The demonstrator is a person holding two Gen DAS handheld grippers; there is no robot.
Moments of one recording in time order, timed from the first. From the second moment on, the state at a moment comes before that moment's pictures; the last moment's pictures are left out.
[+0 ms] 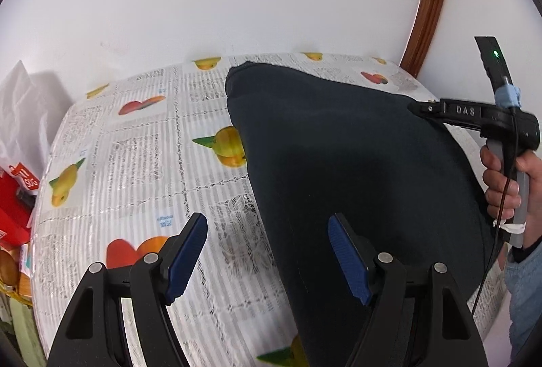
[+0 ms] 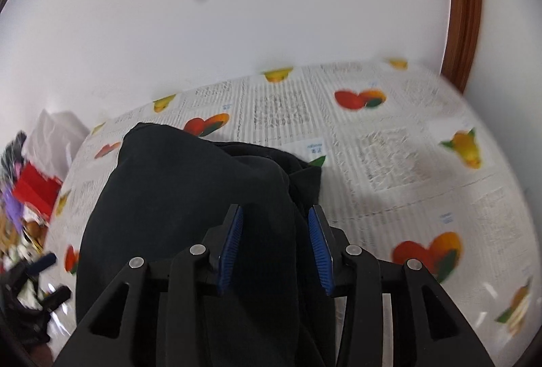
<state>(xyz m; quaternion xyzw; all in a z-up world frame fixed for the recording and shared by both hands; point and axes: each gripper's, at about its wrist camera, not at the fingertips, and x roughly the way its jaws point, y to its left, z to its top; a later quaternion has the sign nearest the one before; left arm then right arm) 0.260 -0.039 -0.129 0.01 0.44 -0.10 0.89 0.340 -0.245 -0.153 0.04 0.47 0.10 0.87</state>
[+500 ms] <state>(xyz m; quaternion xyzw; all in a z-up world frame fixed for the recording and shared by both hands) 0.277 -0.039 -0.142 0.00 0.45 -0.12 0.89 0.361 -0.235 -0.165 -0.03 0.44 0.12 0.89</state>
